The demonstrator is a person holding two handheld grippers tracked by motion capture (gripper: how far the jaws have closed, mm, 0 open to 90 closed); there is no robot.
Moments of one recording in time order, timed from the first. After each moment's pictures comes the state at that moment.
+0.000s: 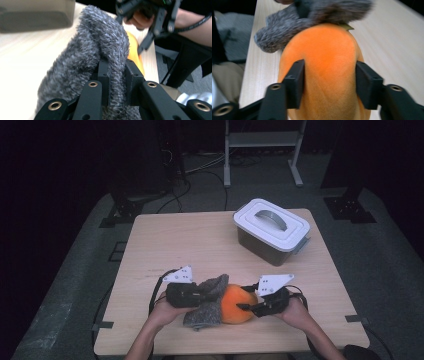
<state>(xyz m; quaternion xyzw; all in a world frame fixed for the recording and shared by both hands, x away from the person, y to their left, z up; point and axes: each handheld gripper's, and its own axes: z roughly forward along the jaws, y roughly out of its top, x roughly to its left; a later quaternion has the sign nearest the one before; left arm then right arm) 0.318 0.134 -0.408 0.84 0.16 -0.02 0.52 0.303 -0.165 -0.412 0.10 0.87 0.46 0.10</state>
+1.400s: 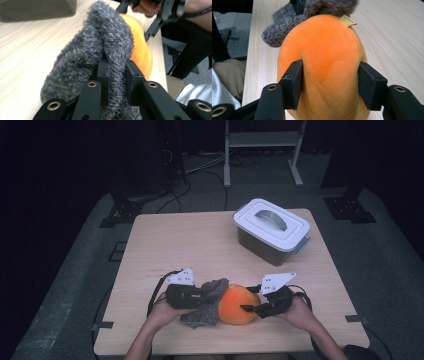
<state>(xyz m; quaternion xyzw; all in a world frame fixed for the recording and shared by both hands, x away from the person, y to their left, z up) 0.318 0.134 -0.408 0.85 0.16 -0.01 0.51 0.302 -0.171 -0.415 0.12 0.88 0.45 0.09</state>
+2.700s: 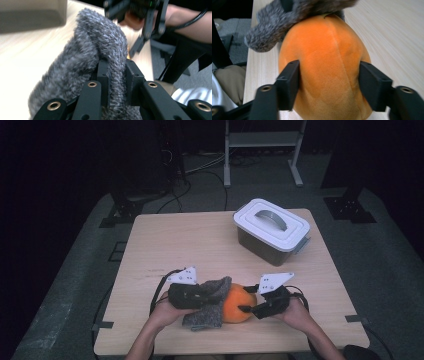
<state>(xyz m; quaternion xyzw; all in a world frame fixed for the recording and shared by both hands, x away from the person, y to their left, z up) 0.314 0.126 -0.396 0.84 0.14 -0.02 0.52 0.303 -0.165 -0.418 0.14 0.88 0.46 0.08</state>
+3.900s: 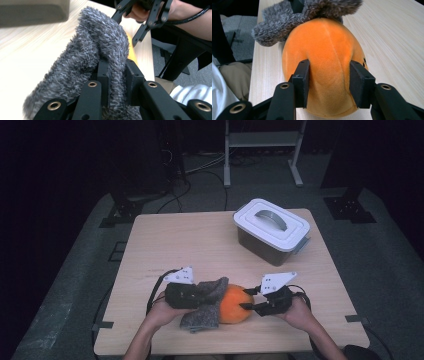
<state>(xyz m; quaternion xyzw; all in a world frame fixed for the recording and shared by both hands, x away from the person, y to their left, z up) 0.317 0.139 -0.401 0.85 0.15 -0.03 0.51 0.301 -0.171 -0.410 0.12 0.88 0.46 0.08</state>
